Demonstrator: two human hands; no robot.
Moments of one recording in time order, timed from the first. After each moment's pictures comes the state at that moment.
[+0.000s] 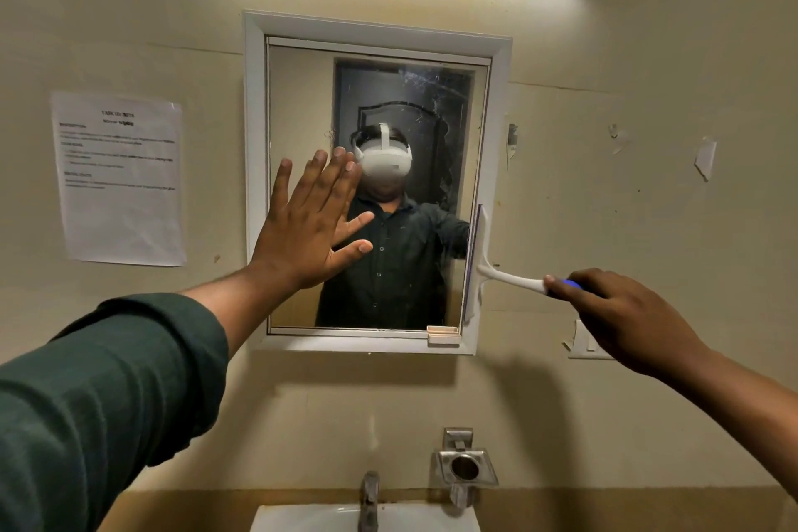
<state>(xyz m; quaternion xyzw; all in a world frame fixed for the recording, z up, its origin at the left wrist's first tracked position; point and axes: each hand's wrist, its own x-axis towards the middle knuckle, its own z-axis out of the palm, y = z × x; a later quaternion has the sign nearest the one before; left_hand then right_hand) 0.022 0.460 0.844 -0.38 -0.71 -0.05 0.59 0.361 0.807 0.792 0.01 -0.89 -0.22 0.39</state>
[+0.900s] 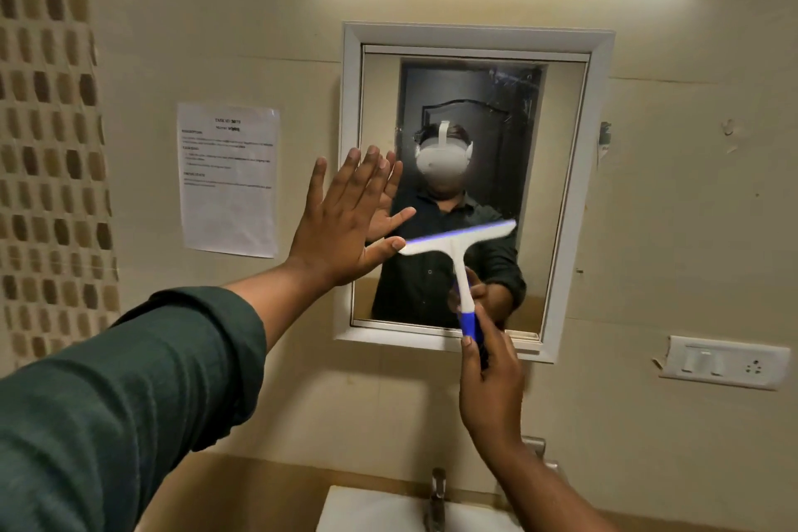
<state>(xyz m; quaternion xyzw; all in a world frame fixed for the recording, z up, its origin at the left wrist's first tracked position) 0.001 0.389 0.842 -0.37 -0.73 -0.06 0.58 0.175 0.571 0.668 -0.11 -0.74 0.39 0.53</state>
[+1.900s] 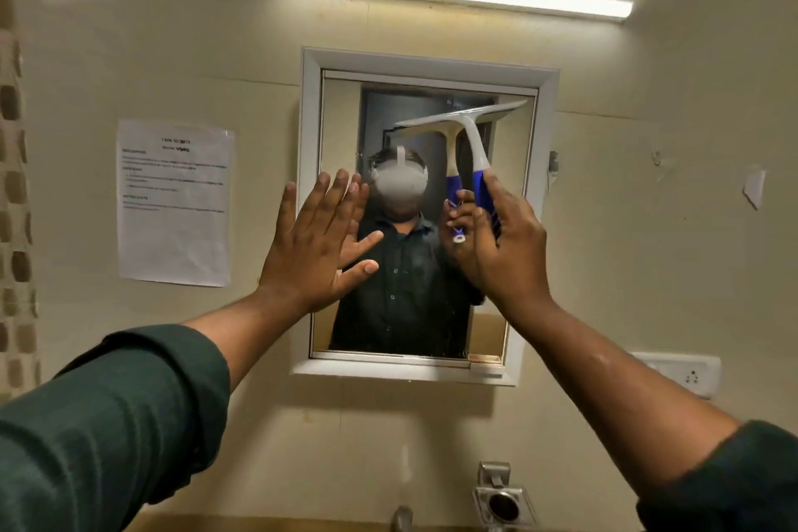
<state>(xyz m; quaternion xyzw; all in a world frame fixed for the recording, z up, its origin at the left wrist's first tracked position) -0.007 0.411 0.841 -0.36 -0.71 -0.08 0.60 0.192 0.619 0.872 -0.03 -0.77 0.22 0.60</state>
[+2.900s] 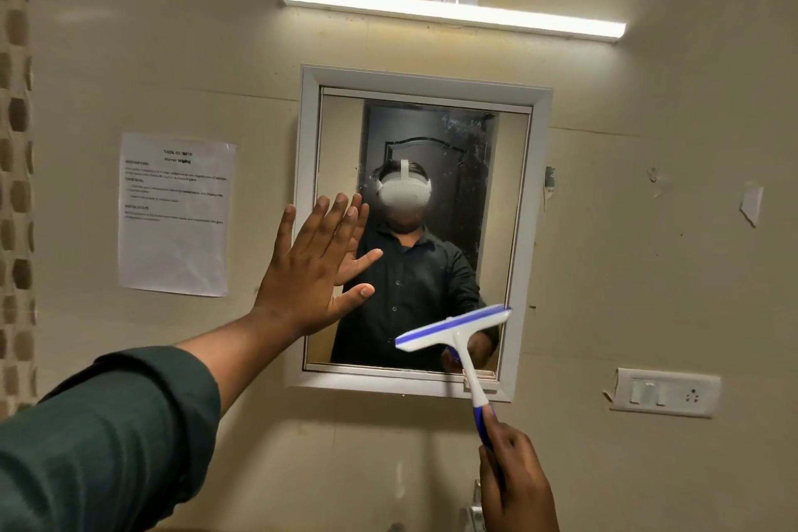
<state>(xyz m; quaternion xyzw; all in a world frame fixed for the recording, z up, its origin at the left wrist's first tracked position) -0.007 0.415 0.830 -0.37 -0.70 -0.07 0.60 0.251 0.629 0.614 -0.10 -0.84 0.18 0.50</state>
